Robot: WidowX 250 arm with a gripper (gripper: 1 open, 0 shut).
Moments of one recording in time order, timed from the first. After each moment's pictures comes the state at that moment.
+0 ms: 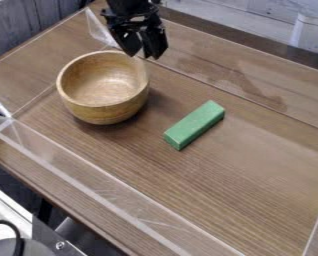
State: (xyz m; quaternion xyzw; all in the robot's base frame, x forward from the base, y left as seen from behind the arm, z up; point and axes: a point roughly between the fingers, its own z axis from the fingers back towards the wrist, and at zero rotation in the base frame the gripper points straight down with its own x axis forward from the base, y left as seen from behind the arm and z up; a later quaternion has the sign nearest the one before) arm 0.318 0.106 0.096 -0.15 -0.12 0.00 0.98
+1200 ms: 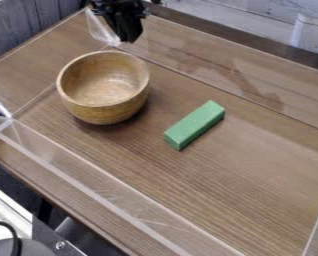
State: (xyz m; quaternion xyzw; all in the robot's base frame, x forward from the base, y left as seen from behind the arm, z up) arm 0.332 0.120 0.102 -0.13 -0.13 -0.04 0.98
